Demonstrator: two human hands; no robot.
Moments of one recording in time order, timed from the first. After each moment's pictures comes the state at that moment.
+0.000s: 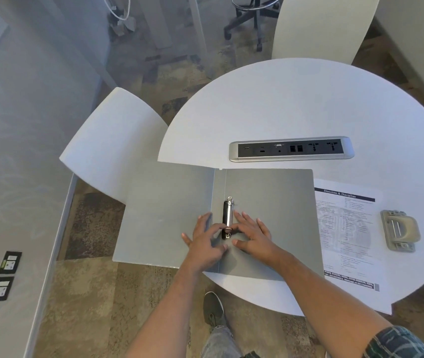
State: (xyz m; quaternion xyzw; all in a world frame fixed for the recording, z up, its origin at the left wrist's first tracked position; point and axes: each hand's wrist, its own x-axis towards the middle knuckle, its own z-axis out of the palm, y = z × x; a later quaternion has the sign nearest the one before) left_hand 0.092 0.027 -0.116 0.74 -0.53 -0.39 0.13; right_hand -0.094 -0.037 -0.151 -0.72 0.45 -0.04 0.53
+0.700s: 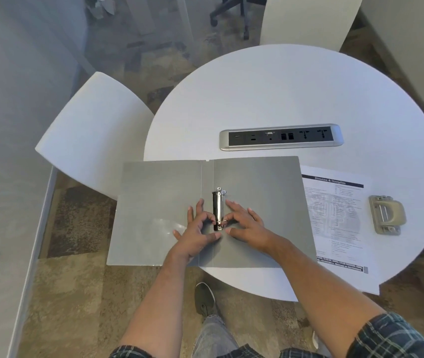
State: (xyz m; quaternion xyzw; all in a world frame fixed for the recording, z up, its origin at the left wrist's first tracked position) left_hand 0.106 0.022 -0.126 0.69 -0.47 -0.52 0.19; right_hand -0.100 -0.038 -0.137 -0.70 0.43 -0.05 0.56
